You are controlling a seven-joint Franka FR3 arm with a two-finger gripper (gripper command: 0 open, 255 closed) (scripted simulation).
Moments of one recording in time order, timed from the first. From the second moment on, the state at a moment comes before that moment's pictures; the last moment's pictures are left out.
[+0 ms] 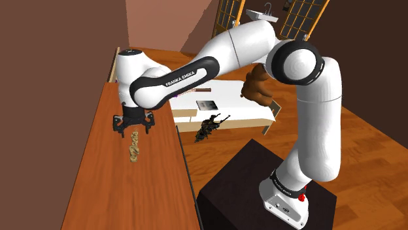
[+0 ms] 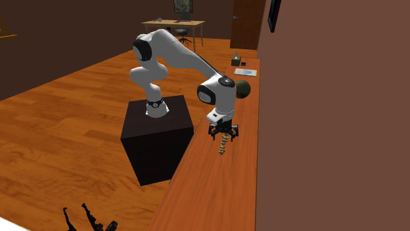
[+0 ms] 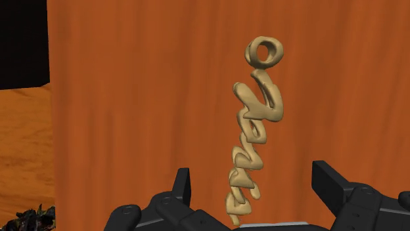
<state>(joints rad) 0.18 0.54 0.42 -1.69 -0.20 2.17 1.05</state>
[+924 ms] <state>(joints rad) 0.19 0.60 0.40 -1.69 -0.23 2.23 1.07</state>
